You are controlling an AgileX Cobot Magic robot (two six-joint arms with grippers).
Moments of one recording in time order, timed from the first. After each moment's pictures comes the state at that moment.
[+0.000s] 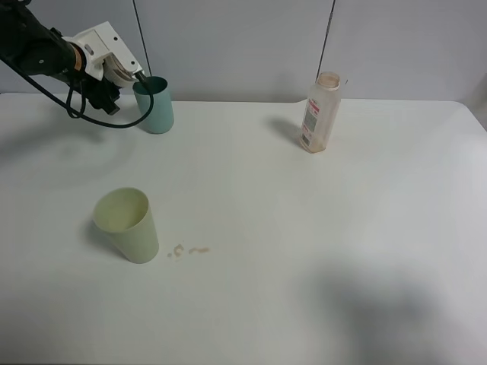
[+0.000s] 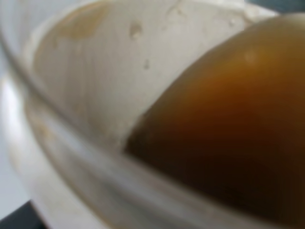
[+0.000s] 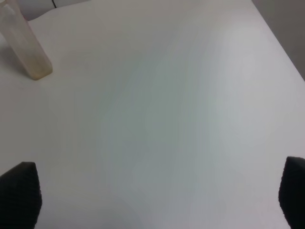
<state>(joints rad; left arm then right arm) -0.11 2.00 -1.30 0.83 0.11 0.02 0.07 0.00 -0.50 -0.16 1.07 0.26</state>
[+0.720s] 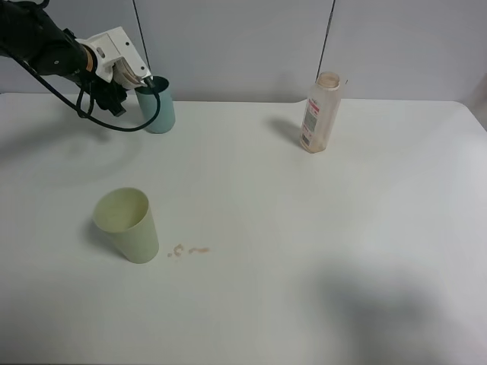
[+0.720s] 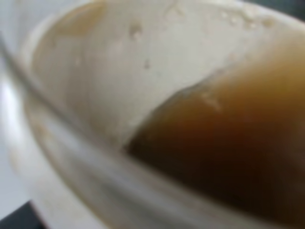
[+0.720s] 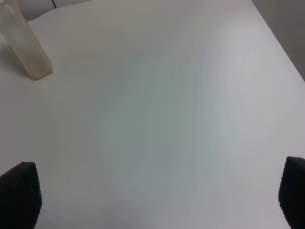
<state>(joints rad) -0.14 2.05 -1.35 0.83 0.14 0.07 0.07 0.00 -0.50 -0.16 1.07 0.26</state>
